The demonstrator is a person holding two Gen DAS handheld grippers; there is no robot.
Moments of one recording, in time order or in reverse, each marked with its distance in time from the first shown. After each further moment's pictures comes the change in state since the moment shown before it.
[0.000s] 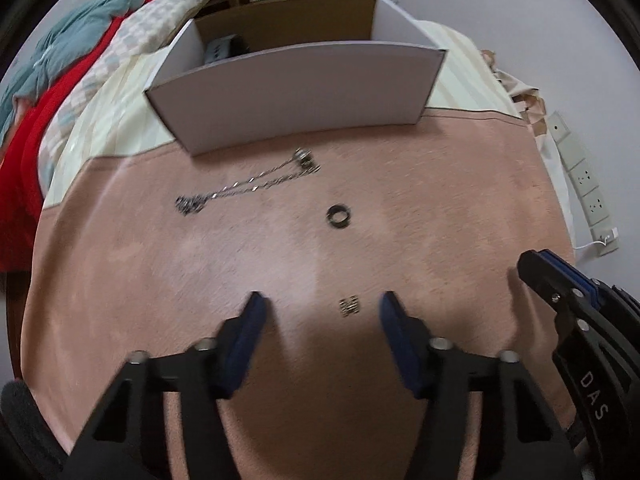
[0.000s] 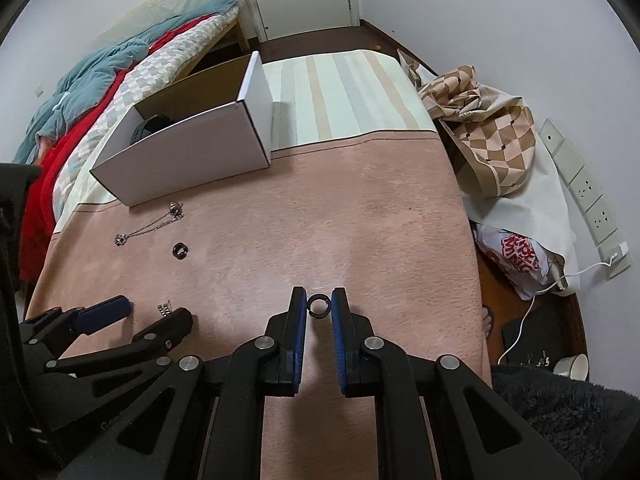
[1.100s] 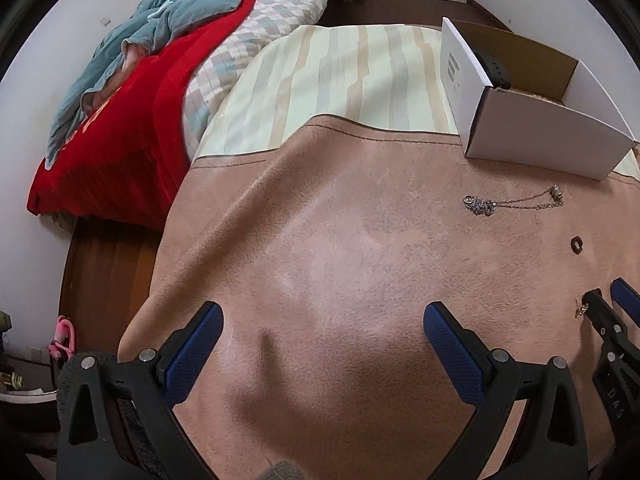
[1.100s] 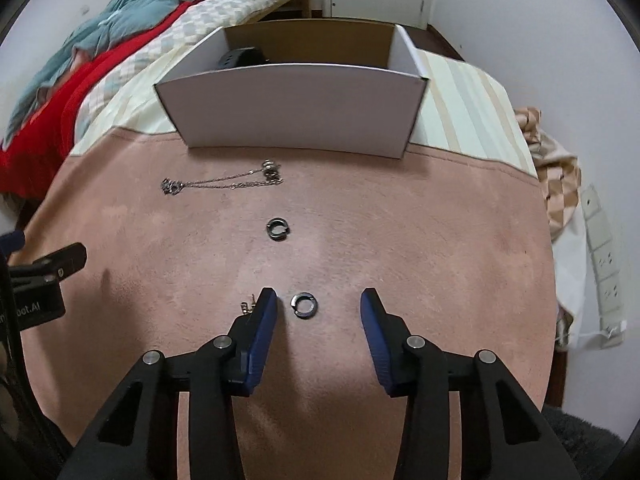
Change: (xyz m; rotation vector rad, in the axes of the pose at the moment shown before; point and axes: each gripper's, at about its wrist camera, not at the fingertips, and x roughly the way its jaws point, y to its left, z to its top) left arm -0.023 0.148 -0.016 -0.209 0.015 0.308; right arm 0.031 0.098 -0.014 -0.293 0.057 -0.015
